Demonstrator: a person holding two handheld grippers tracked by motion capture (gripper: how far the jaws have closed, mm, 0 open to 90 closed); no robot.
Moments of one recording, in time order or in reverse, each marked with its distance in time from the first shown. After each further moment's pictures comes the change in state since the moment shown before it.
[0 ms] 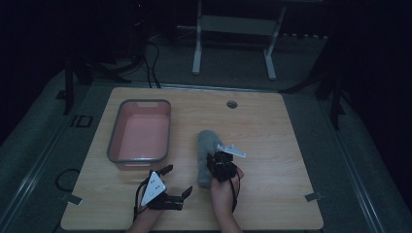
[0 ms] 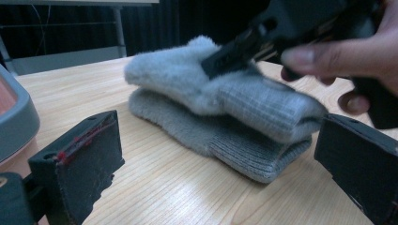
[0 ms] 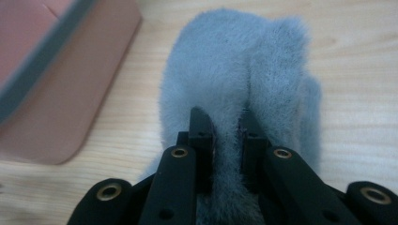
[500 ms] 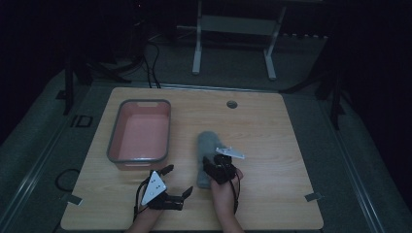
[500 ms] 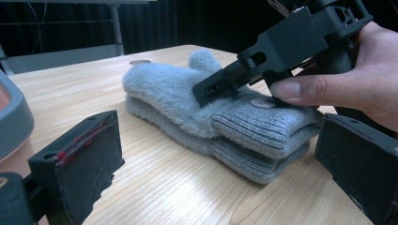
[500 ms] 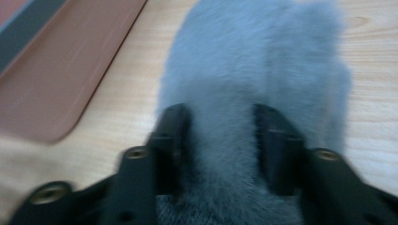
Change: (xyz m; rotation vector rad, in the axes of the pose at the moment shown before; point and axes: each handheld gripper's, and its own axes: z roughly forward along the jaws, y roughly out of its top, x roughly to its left) left arm 0.000 0.000 0.001 0.007 -0.009 -0.006; right arm -0.010 -0.013 0.016 0.032 0.058 -0.037
